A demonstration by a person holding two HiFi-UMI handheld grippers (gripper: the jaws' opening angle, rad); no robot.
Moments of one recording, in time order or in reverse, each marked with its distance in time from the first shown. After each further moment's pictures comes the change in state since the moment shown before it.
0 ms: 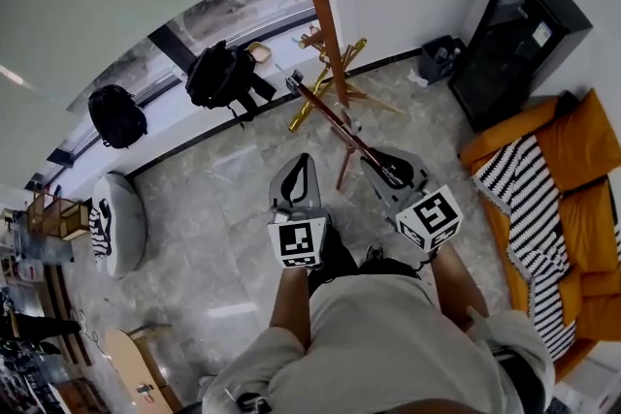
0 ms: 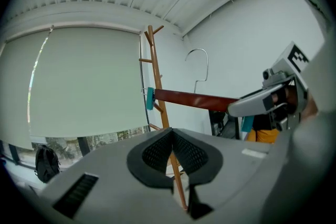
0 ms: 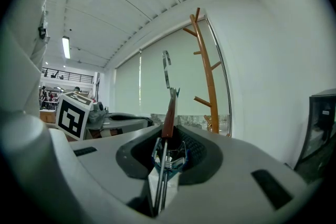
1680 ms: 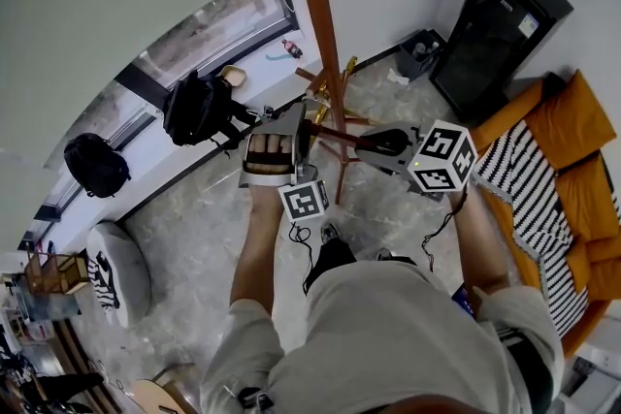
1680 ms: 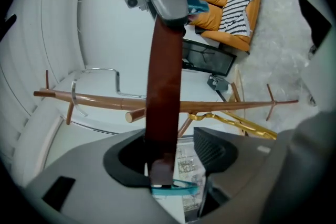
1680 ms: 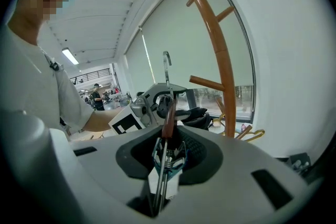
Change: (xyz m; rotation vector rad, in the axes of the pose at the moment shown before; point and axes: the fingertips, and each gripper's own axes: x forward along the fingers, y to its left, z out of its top) left arm 0.192 0.060 -0.019 1.345 0.031 -0.130; right arm 0.122 -0.063 -0.002 0.120 0.370 0.275
